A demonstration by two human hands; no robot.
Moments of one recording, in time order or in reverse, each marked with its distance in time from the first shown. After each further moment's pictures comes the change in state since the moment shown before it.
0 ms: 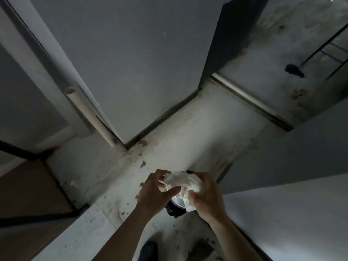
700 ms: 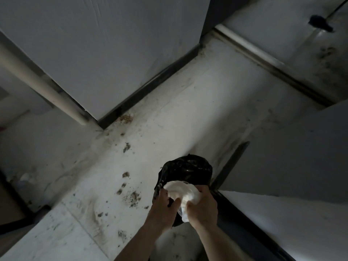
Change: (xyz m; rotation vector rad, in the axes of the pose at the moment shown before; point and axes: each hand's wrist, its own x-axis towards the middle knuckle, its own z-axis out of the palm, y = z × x) left_hand 0.157 -0.228 0.191 -0.002 -0.308 -0.344; right_hand 0.141 0.249 0.174 -0.078 0.046 0.431
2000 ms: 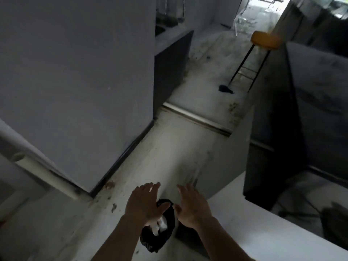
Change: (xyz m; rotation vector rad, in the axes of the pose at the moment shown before) left_hand -0.314 0.283 -0.118 1.072 0.160 0.493; right_hand -0.252 -0.191 -0.303 -0.559 -0.010 -0.381
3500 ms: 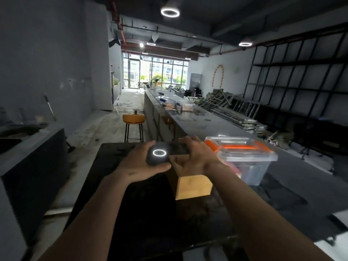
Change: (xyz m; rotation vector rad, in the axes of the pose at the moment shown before) left_hand -0.067 0.470 -0.306 -0.291 0.256 0.807; right_hand -0.312 0.228 -0.422 0.056 0.860 0.386
